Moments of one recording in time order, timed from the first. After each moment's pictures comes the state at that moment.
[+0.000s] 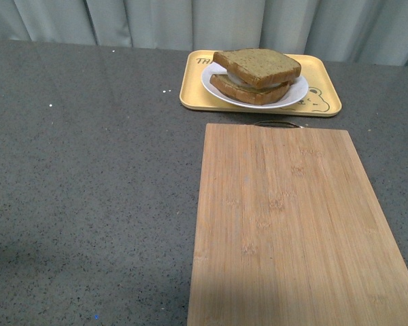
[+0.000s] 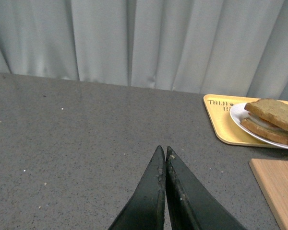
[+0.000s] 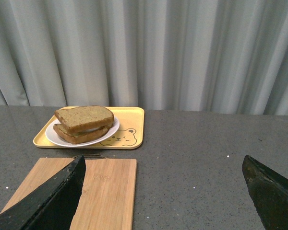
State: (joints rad) left arm -0.01 0.98 0.06 0.91 -0.01 -0.01; right arm 0.00 0.00 0.00 0.00 0.00 0.00
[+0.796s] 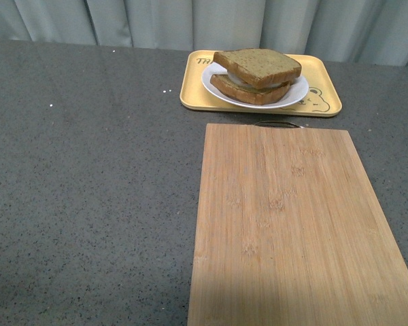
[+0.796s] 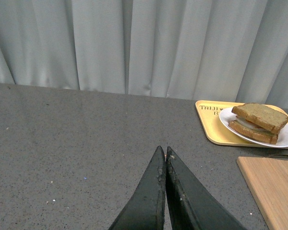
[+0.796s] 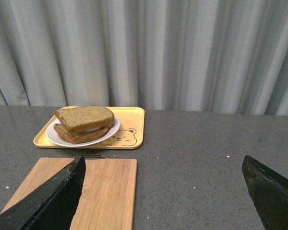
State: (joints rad) left arm 0.00 0.43 0.02 0.43 0.00 -0.01; right arm 0.00 0.00 0.00 0.00 0.00 0.00
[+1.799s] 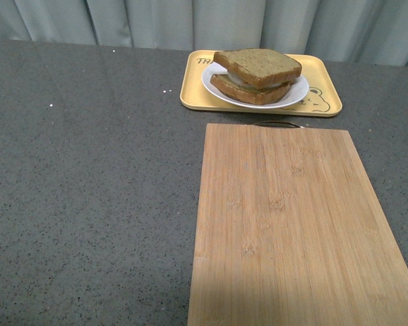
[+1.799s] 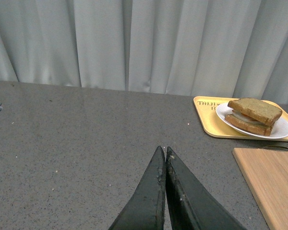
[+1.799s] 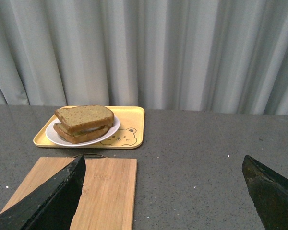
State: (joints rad) left arm 0.00 0.01 0.02 0.00 0.00 -0.01; right arm 0.00 0.00 0.00 0.00 0.00 0.00
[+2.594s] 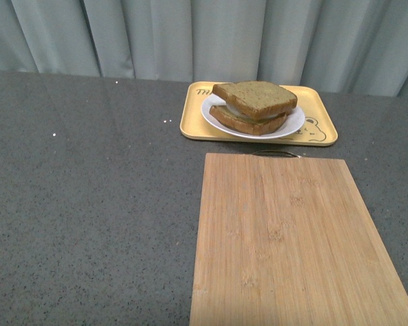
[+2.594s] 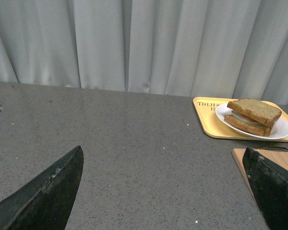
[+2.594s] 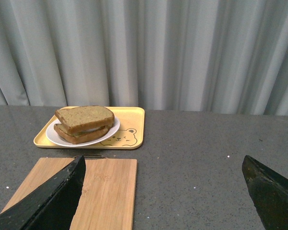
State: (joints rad) left arm 0.00 0.00 0.02 0.00 0.00 -0.01; right arm 0.00 0.00 0.00 0.00 0.00 0.00
